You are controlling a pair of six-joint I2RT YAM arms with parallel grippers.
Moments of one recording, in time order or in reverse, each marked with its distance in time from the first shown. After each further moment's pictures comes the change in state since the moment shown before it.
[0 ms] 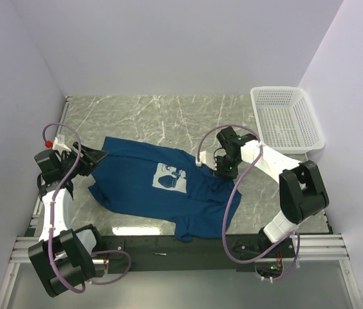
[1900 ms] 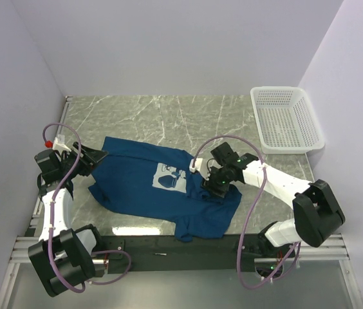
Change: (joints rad) left arm 0.000 0.002 0.000 0.000 0.000 0.000; right arm 0.166 -0.209 -0.227 0.237 -0.078 0.436
